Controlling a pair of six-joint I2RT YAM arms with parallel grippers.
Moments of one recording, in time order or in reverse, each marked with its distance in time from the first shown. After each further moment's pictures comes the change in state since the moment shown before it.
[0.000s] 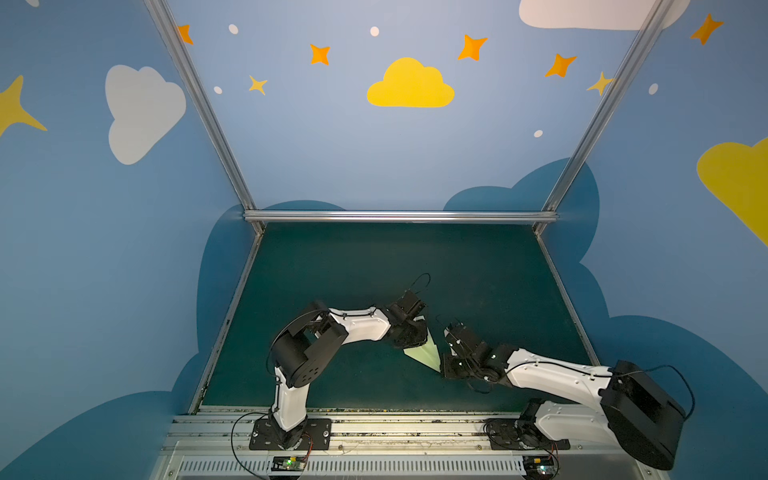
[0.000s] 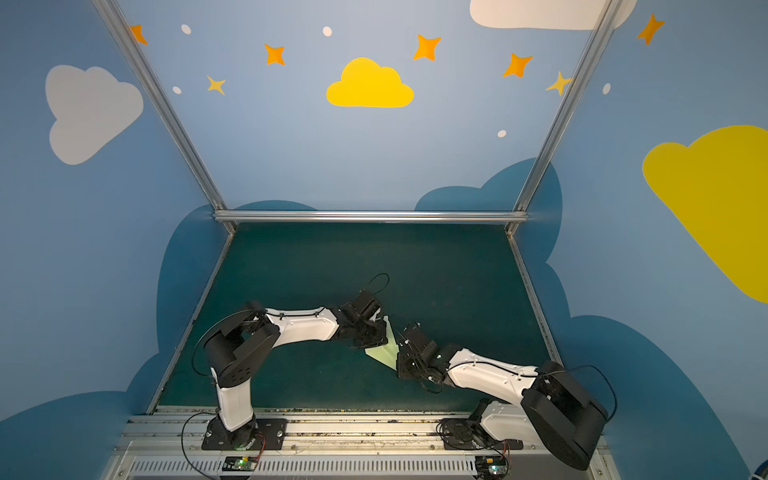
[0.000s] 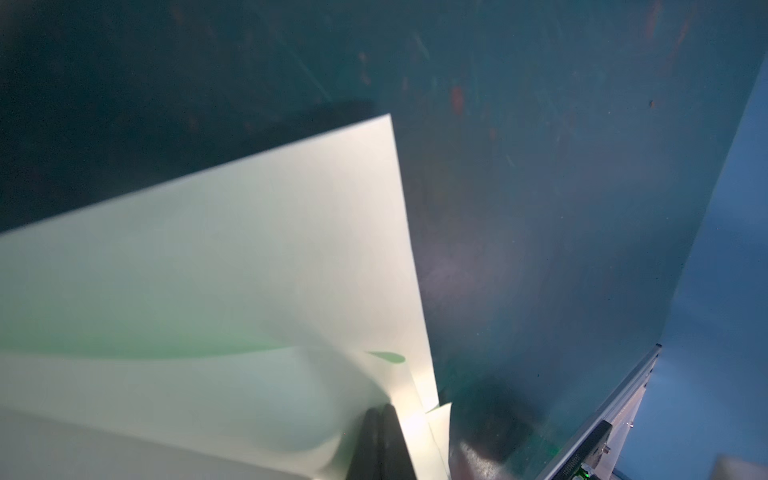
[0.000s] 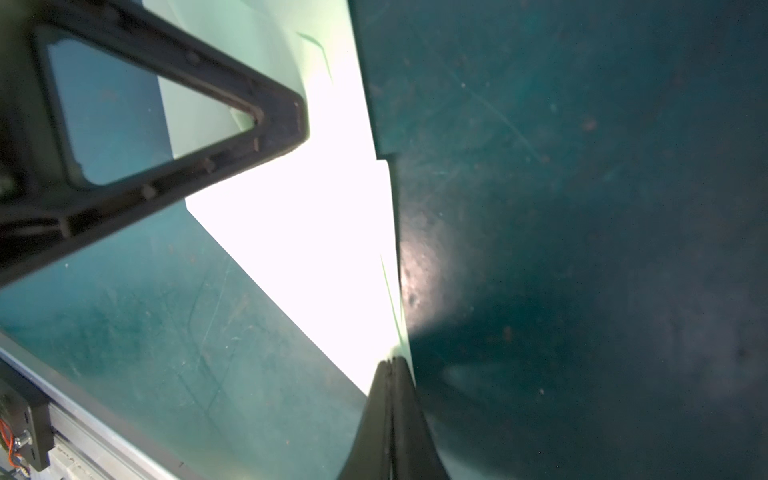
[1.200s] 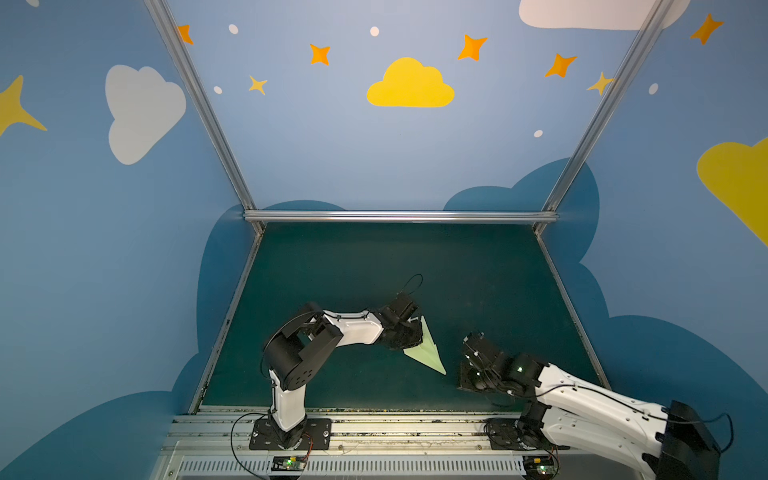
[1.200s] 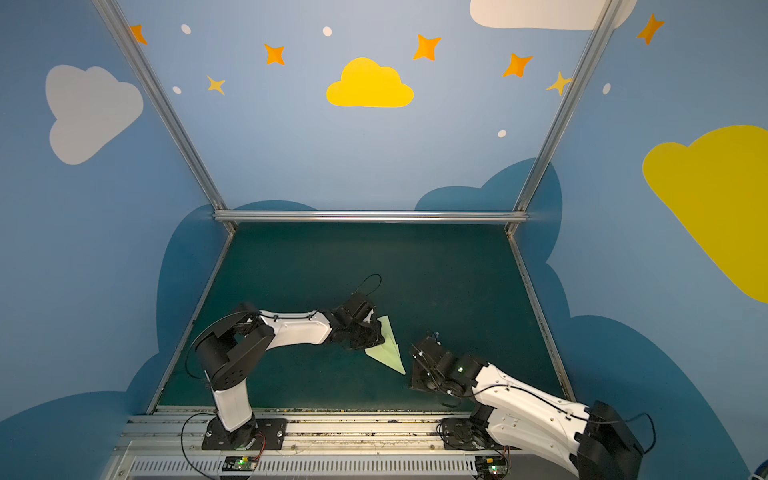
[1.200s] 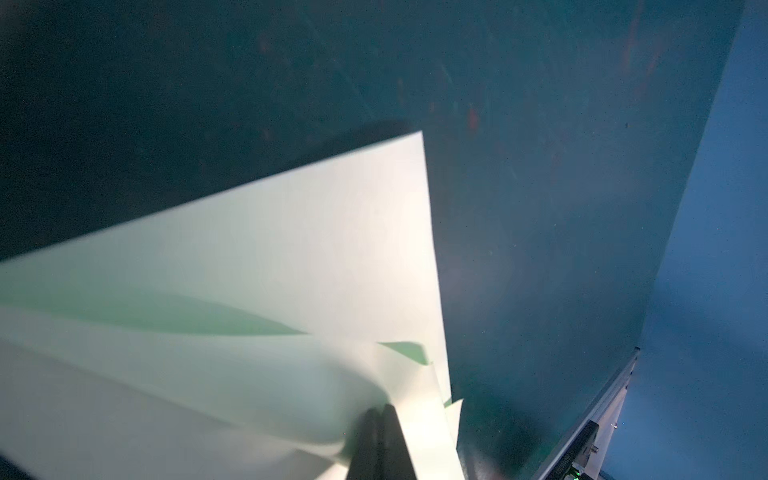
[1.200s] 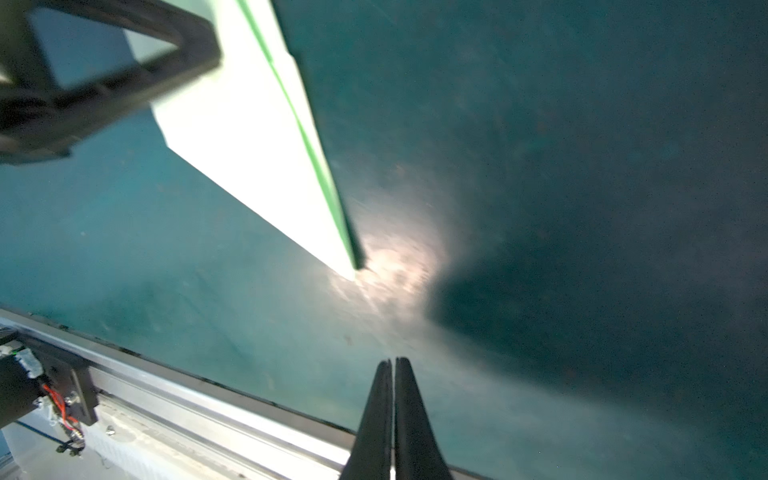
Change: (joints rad) left arm 0.027 -0.045 -0.099 0.104 0.008 -0.015; right arm 0.033 -0.240 0.039 -0.304 0.022 0.147
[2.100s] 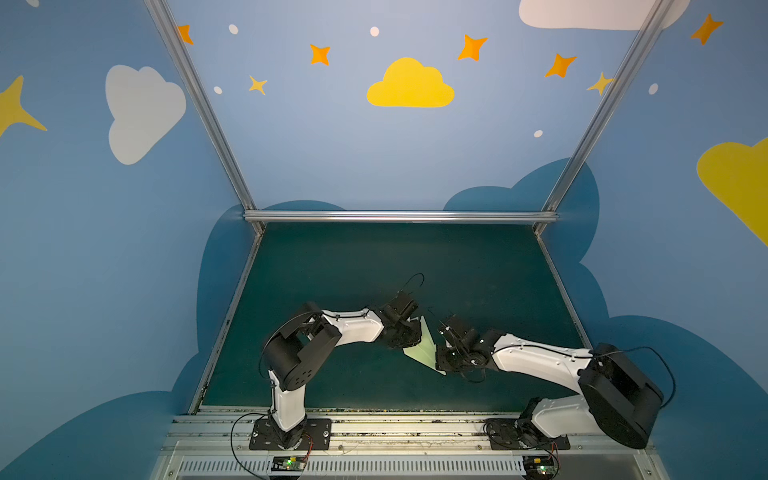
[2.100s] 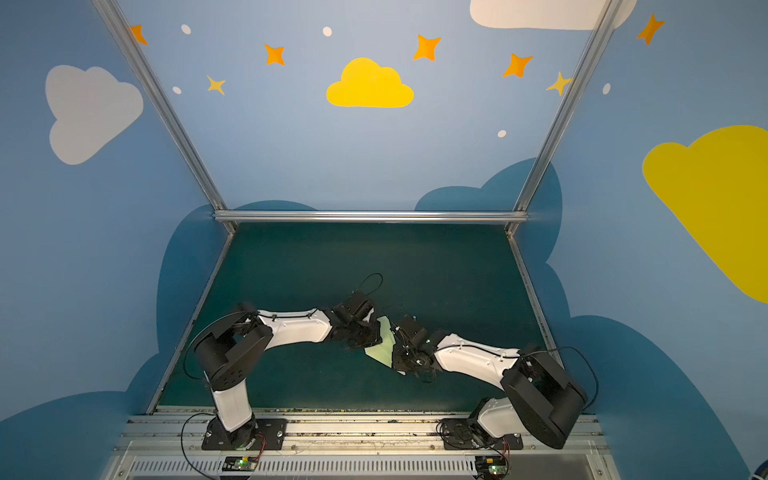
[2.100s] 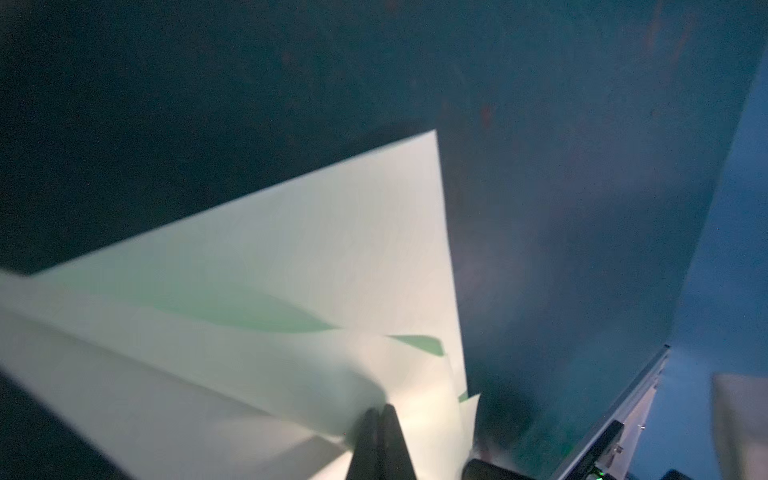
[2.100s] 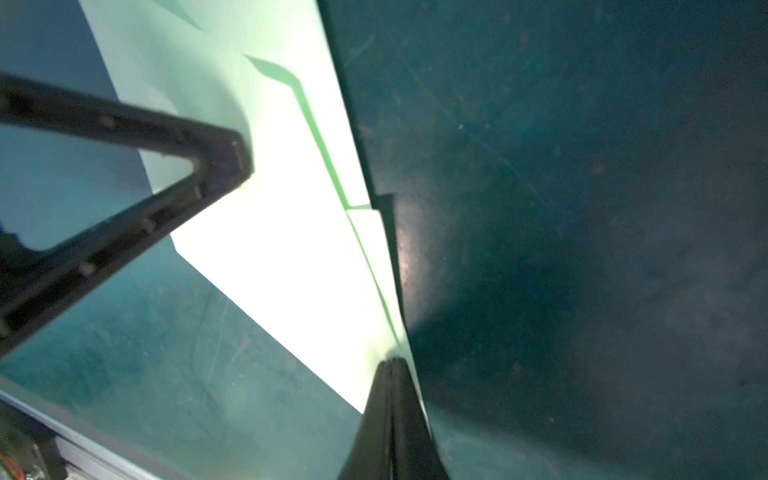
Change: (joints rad) left arm 0.004 -0.022 0.029 -0.108 -0.021 0.062; right arm -0.073 0.383 0.097 0.234 -0.053 -0.130
